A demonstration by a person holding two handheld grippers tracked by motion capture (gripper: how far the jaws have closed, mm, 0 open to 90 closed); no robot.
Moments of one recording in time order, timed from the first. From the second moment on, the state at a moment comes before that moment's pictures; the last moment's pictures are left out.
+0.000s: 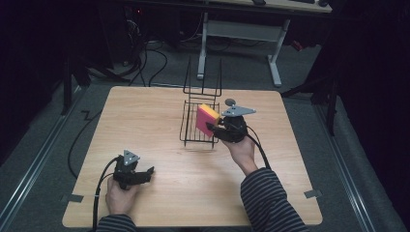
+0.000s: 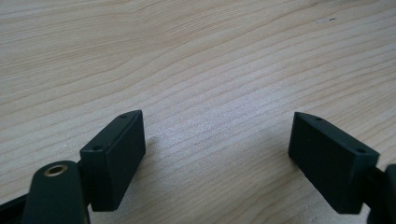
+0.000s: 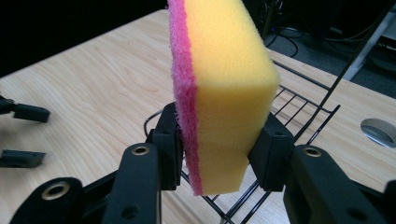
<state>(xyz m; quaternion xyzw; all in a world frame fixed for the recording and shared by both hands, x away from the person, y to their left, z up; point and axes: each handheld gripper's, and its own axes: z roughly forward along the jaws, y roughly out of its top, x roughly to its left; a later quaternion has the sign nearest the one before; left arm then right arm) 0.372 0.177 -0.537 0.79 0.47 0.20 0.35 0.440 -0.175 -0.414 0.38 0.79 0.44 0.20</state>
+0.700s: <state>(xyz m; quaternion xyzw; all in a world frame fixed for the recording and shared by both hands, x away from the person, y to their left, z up) 0.372 0.177 -0.537 0.79 0.47 0.20 0.35 0.468 -0.159 -0.453 0.41 0.80 0.40 0.20</state>
